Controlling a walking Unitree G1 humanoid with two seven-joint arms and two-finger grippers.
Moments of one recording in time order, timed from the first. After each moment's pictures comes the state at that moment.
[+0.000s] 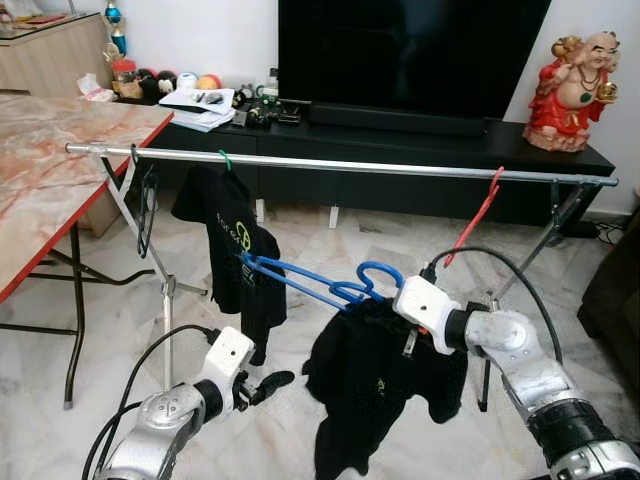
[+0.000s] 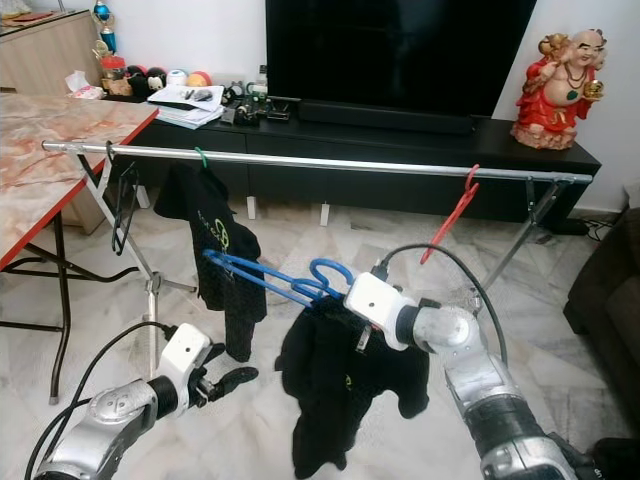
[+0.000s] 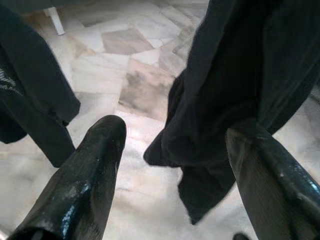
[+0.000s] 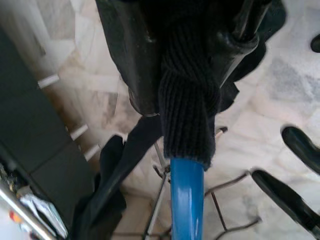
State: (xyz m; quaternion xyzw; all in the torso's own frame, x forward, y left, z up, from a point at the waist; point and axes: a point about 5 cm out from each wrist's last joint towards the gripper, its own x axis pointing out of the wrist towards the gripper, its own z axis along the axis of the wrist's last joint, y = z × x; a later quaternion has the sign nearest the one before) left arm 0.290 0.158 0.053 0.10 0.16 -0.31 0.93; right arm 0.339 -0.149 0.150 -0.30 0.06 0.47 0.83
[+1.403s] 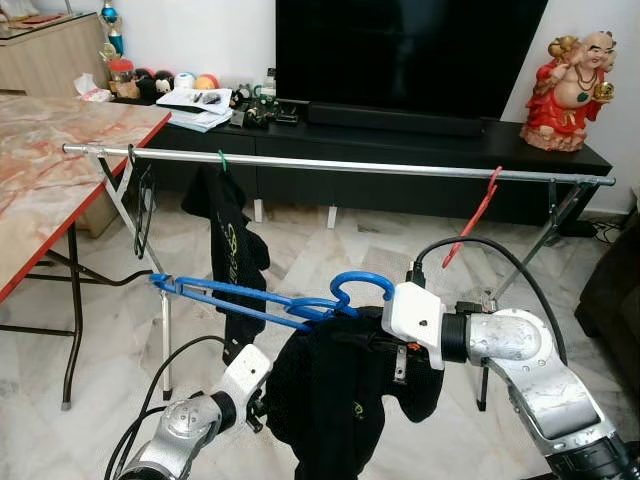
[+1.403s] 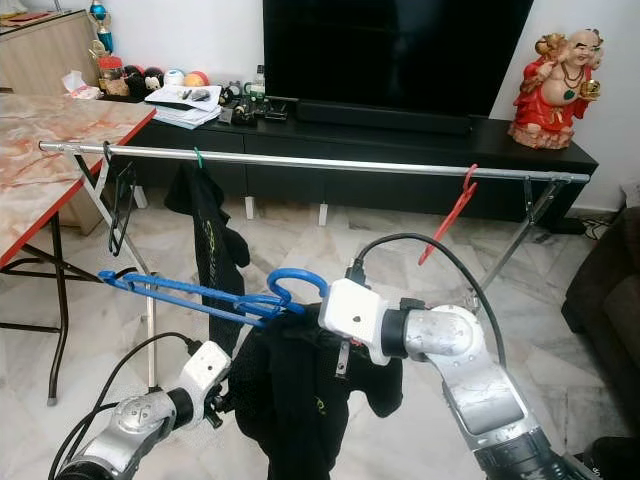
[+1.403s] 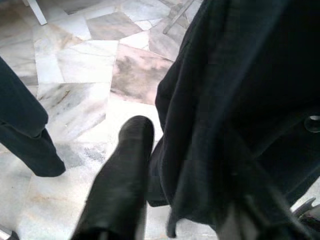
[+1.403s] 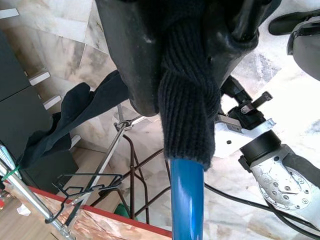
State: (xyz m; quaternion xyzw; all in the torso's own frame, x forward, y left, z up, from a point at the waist) left arm 0.292 0.146 0.024 0.13 0.17 -0.34 0.92; right arm 0.294 -0.117 0.180 -0.27 0.01 0.57 0.78
